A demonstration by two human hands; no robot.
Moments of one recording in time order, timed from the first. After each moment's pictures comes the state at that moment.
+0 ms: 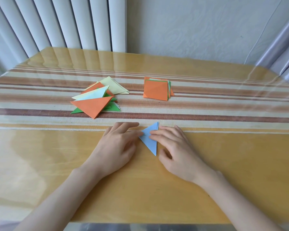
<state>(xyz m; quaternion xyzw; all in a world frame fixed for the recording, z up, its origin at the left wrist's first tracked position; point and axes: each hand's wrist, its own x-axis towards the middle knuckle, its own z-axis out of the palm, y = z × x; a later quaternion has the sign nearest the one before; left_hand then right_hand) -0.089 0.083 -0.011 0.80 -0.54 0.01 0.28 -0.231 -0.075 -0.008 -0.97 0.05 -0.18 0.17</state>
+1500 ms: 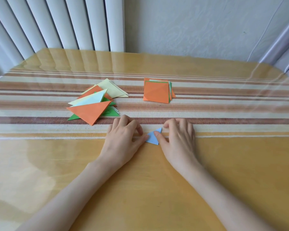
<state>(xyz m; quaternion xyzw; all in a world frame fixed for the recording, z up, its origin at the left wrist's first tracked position) -0.078 0.044 -0.007 0.84 -0.44 0.01 0.31 -0.190 -0.078 -0.016 -0.90 0.31 -0.26 0.14</state>
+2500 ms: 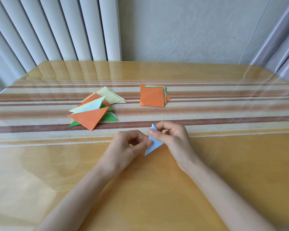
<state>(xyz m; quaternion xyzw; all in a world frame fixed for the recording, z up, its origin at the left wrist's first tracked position) -0.101 0.055 0.018 0.71 -0.40 -0.24 0.54 -0.201 -0.072 0.025 -0.73 0.18 -0.23 0.62</state>
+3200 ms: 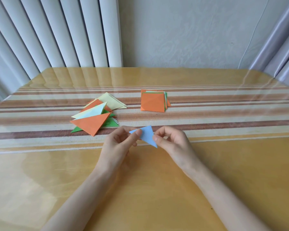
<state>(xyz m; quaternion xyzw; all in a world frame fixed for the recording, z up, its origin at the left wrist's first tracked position) -0.103 0.058 0.032 0.68 -0.22 -0.24 0.66 -0.204 -0.073 0.029 -0.76 0.17 -0.21 0.59</state>
